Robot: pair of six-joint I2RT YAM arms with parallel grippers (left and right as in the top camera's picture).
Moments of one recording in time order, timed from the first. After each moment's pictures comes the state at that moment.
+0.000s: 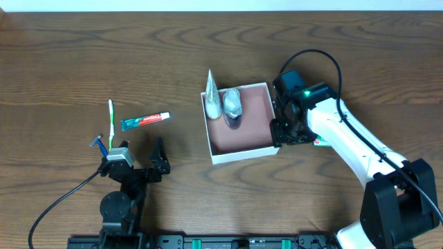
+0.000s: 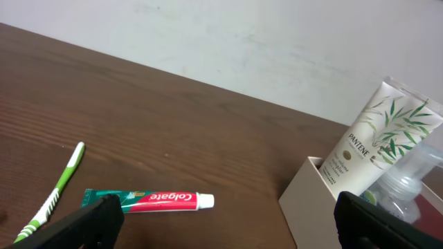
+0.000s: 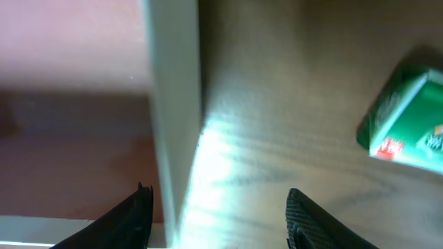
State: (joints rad) left arm -0.06 0.02 0.02 -0.11 0.00 -0.33; right arm 0.41 1.70 1.23 -1.09 -0.03 0.28
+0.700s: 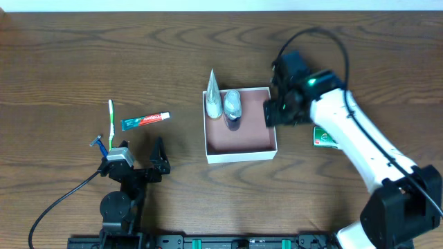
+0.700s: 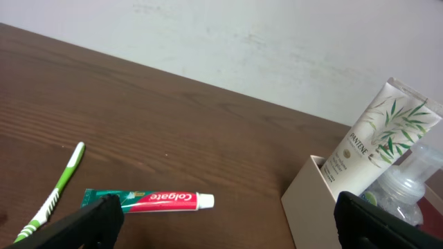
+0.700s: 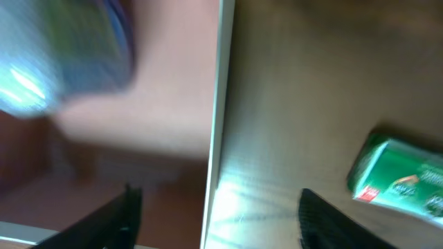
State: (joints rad) left arm -0.06 0.02 0.02 -0.11 0.00 -0.33; right arm 0.40 1.70 1.42 -1.06 -0.05 0.31
